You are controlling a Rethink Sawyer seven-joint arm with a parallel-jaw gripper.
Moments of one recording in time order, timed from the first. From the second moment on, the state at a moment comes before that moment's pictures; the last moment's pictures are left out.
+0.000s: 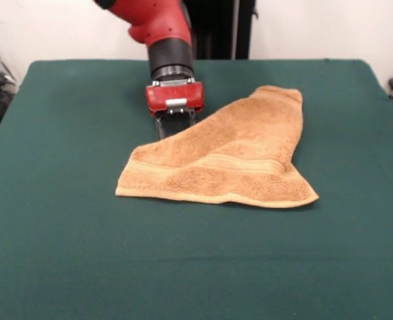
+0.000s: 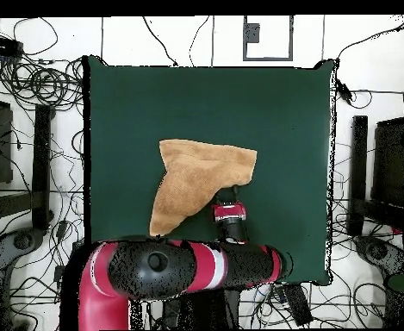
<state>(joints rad) 0.12 0.30 -0.77 1.63 -0.19 -1.50 2.57</state>
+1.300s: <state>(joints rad) -0.02 0.16 -0.60 1.31 -0.93 -1.51 2.73</state>
